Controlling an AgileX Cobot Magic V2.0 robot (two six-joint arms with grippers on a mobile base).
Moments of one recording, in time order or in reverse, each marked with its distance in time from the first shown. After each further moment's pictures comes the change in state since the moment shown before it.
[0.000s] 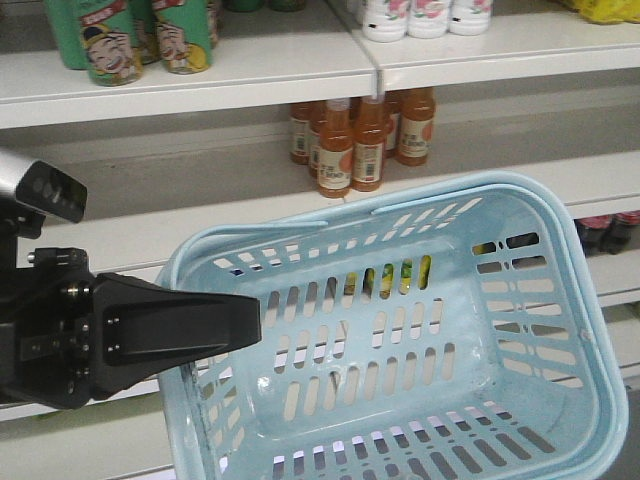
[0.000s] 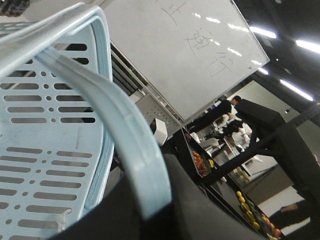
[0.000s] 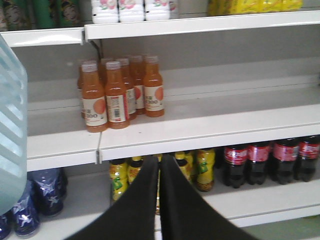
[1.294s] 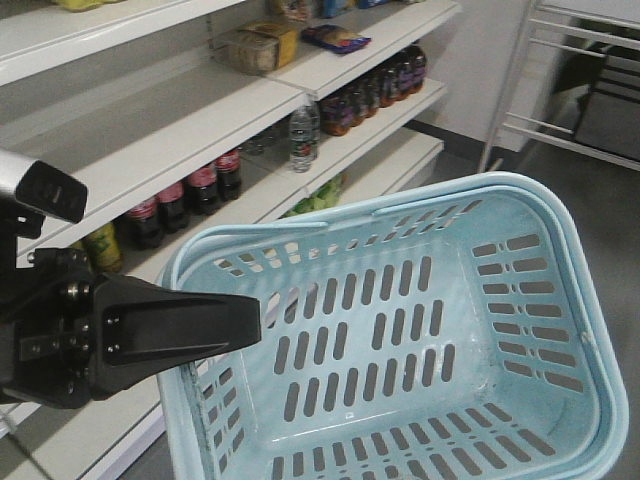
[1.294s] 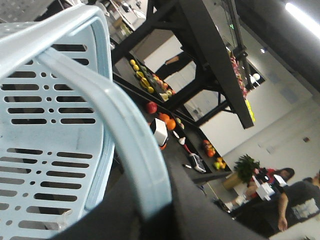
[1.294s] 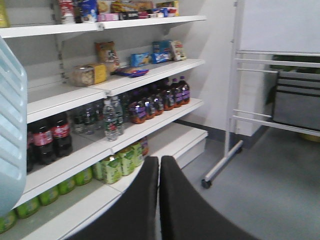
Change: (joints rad) left arm 0.000 0.000 0.000 0.000 0.000 0.000; right arm 0.000 0.000 0.000 0.000 0.000 0.000
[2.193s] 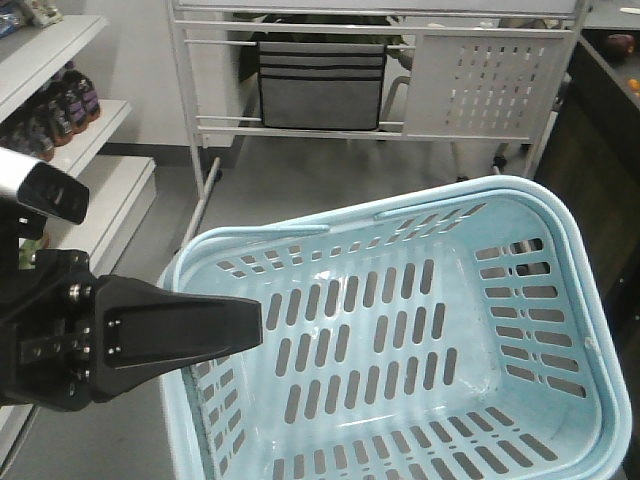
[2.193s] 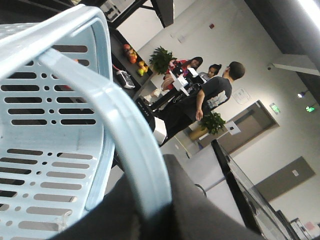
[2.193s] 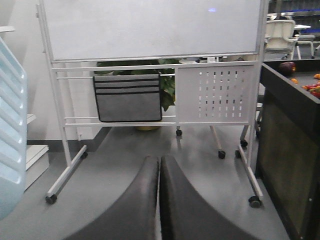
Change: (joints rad) left arm 0.000 0.000 0.000 0.000 -0.001 0.000; right arm 0.000 0.000 0.000 0.000 0.000 0.000
